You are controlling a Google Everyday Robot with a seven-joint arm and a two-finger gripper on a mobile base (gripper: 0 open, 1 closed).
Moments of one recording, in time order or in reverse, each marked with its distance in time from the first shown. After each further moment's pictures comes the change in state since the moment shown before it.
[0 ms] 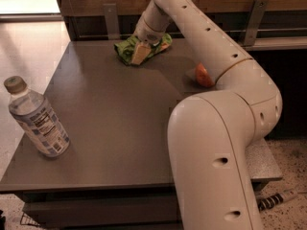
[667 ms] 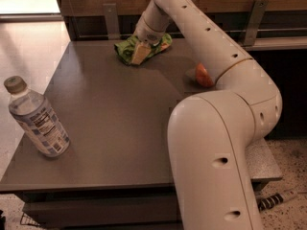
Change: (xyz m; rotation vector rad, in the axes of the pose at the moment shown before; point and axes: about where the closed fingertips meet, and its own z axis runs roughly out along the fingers) arm 0.000 0.000 0.000 0.000 0.000 0.000
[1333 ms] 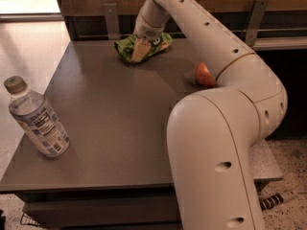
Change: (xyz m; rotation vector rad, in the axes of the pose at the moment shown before) arm -0.007 0.000 -0.017 0.014 0.045 -0.003
